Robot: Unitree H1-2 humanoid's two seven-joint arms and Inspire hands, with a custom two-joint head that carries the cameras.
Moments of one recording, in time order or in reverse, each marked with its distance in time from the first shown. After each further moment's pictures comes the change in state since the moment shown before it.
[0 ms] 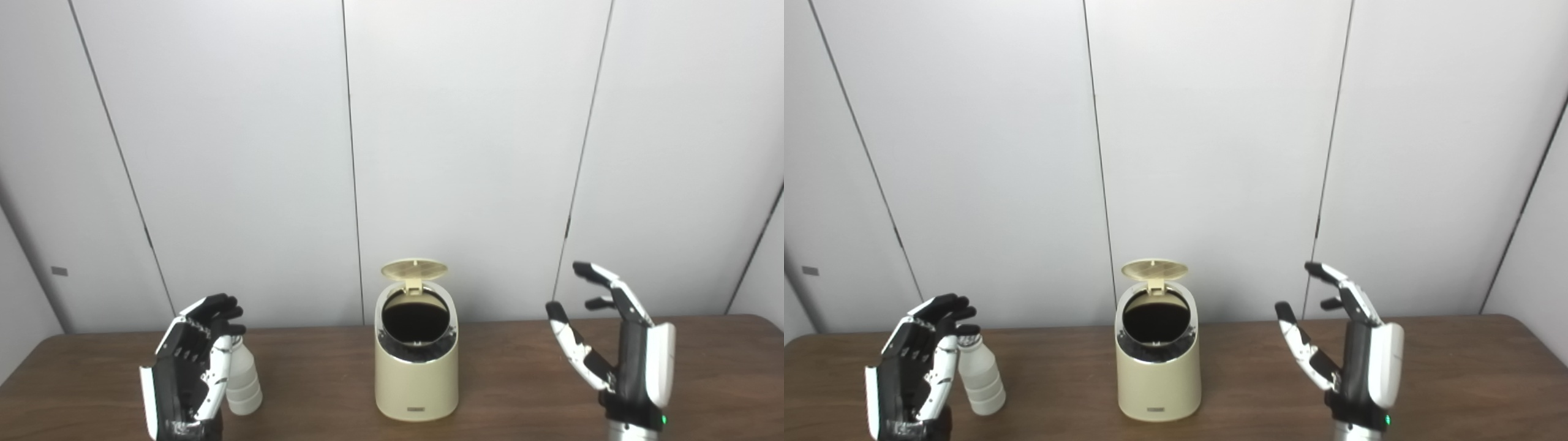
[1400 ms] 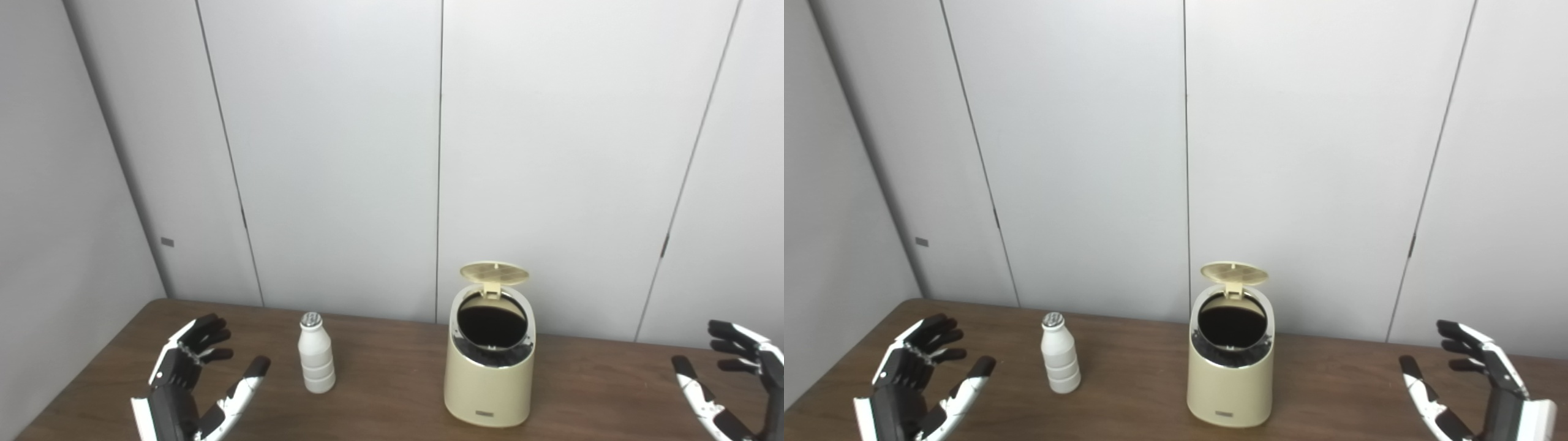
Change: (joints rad) left arm 0.175 0.003 0.105 -0.139 0.167 0.012 0.191; right arm 0.038 0.000 -0.124 -0.001 0.094 -0.023 0.109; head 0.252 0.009
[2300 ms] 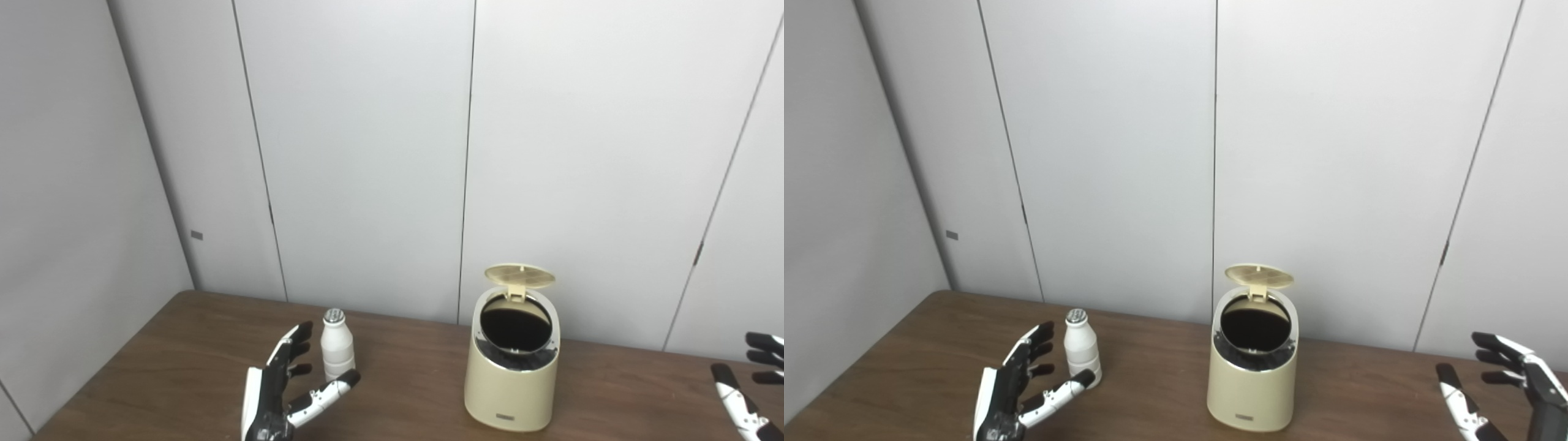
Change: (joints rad) left arm -0.056 0.073 -0.124 0.065 0.122 0.466 -0.141; right arm -0.004 -0.005 -0.033 -0.021 0.054 -0.003 0.069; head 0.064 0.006
